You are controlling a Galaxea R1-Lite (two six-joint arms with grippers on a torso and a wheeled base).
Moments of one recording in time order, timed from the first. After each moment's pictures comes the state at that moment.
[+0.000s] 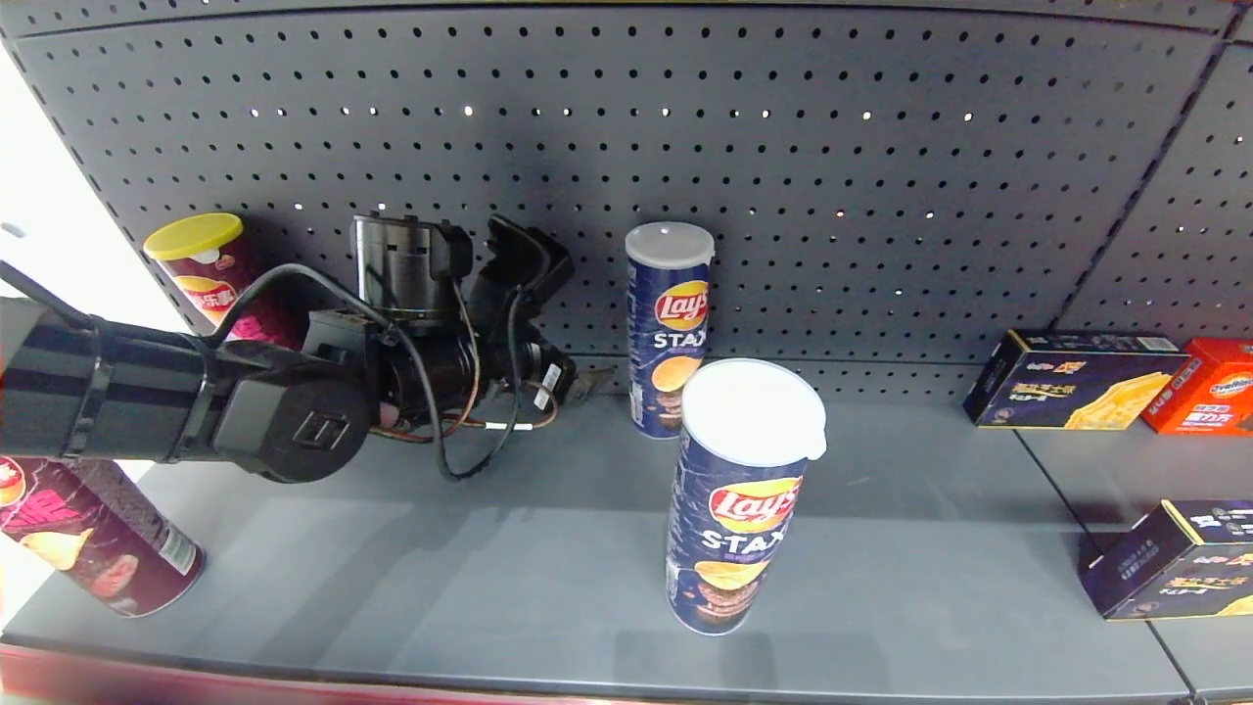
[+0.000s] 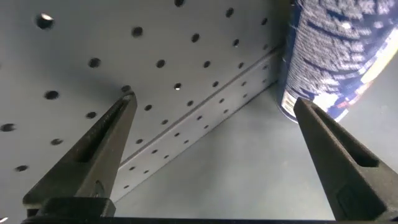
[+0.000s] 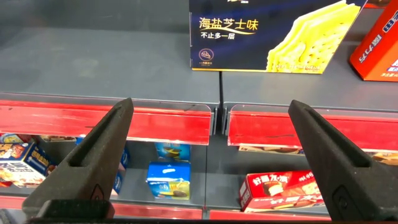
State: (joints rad) left arm -0.41 1.90 -1.20 -0.43 -0.04 0.36; right arm 0.00 0.00 0.00 0.01 0.00 -0.02
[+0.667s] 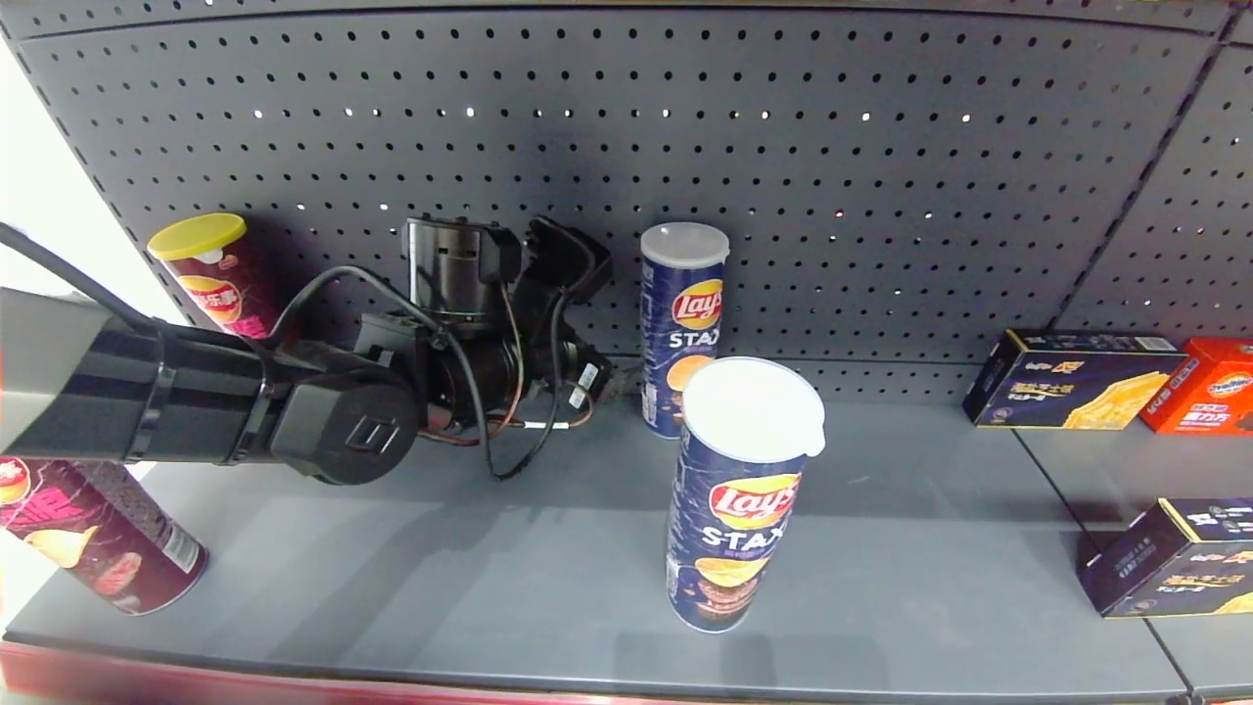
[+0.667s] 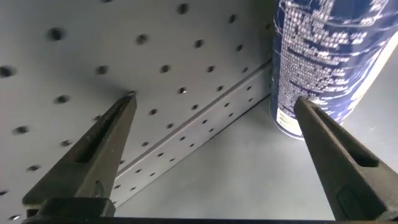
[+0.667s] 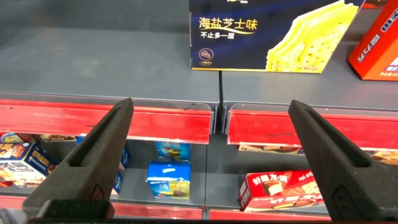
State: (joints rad) left arm -0.48 1.95 -1.26 -0.44 0.03 0.36; right arm 0.00 0.00 0.00 0.01 0.00 -0.02
